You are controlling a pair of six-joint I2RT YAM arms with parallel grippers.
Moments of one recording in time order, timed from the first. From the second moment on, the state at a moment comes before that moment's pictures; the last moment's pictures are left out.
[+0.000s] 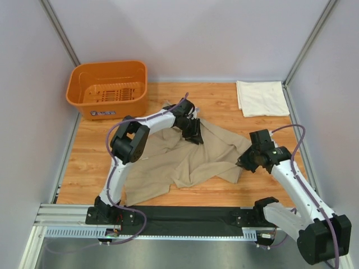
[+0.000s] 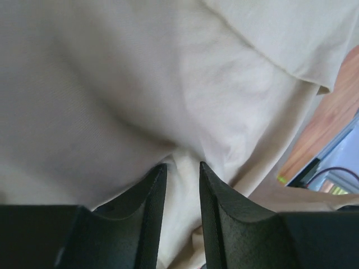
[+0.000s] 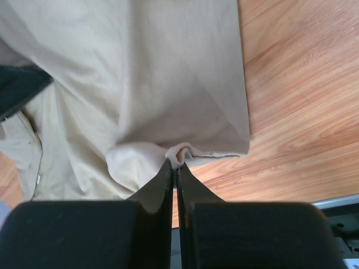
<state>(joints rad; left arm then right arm) -0.63 2.25 1.66 -0.50 0.50 -0.59 0.28 0.96 0.74 -0.87 0.04 1.06</state>
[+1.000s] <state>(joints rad) -0.78 1.26 0.84 -0.80 0.19 -0.40 0.16 1.22 0.82 -0.76 -0.26 0.64</state>
